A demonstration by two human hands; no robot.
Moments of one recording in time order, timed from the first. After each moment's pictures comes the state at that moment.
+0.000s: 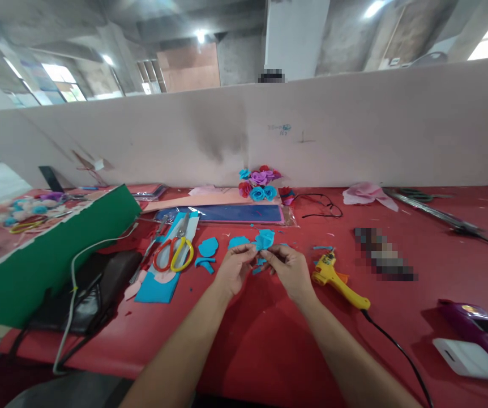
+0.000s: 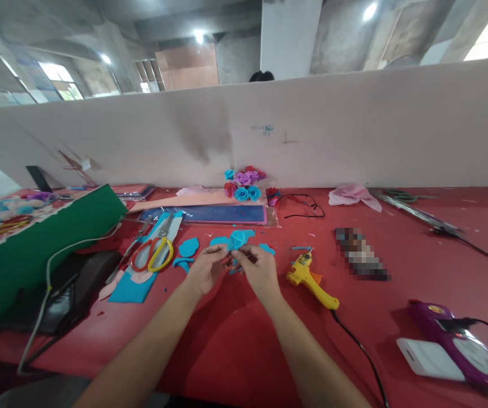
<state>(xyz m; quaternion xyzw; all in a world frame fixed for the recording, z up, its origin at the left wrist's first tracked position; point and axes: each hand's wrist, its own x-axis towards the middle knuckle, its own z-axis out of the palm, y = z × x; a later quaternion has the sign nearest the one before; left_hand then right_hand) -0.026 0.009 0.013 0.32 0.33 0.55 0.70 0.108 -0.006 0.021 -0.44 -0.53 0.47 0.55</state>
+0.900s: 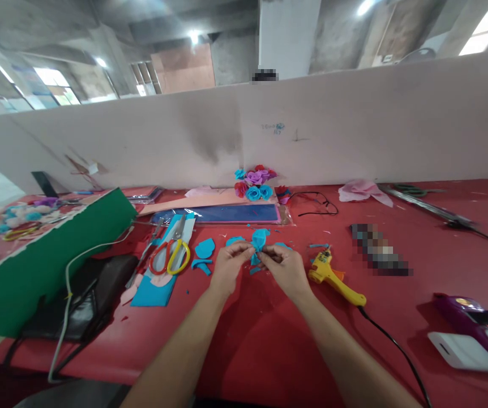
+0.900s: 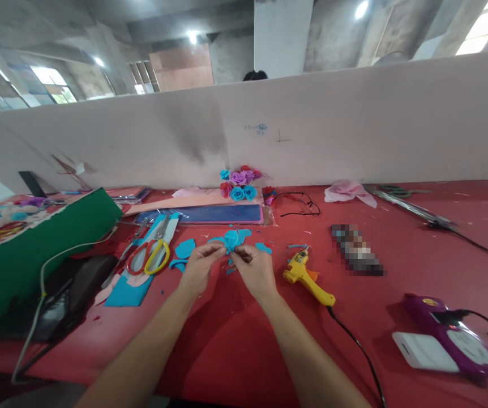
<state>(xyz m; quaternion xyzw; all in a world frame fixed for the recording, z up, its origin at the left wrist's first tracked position) -0.030 0.009 0.014 0.48 0.40 0.57 0.53 0.109 -0.007 0.028 -0.46 -0.52 0.47 0.54</state>
